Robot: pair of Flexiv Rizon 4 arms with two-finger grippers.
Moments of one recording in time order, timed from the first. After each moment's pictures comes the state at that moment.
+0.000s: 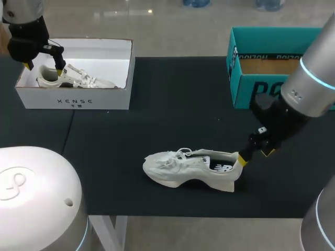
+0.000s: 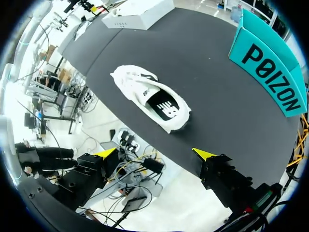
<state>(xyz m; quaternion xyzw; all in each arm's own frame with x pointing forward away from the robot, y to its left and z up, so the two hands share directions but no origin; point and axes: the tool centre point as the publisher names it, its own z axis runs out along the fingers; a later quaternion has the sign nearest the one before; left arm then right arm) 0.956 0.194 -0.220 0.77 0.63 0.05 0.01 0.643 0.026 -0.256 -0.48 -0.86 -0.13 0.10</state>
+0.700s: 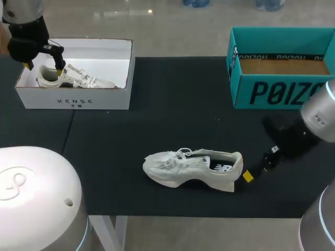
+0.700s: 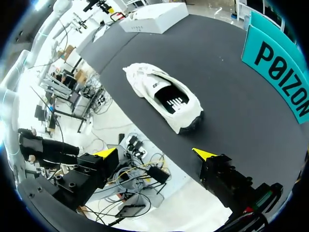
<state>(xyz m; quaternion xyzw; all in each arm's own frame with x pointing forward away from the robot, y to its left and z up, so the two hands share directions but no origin) 0.956 0.194 -0.220 0.77 0.63 0.05 0.01 0.619 0.017 -0.289 -0.43 -0.87 -0.21 0.12</state>
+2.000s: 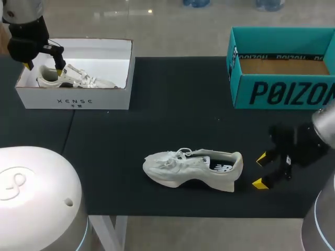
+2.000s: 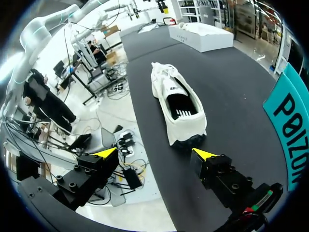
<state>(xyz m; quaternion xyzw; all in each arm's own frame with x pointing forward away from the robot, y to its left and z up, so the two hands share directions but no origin) 0.956 0.194 -0.220 0.77 0.63 0.05 0.01 0.635 0.002 -0.317 -0.20 -0.94 -0.28 0.07</state>
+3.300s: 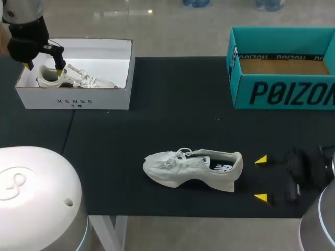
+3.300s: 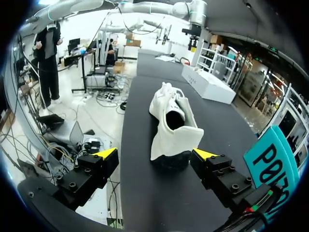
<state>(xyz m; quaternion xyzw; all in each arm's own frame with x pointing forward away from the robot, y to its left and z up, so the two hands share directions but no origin) 0.956 0.194 -0.220 0.77 0.63 0.05 0.01 0.641 -0.003 -0.352 -0.03 -0.89 -0.43 -0.13</state>
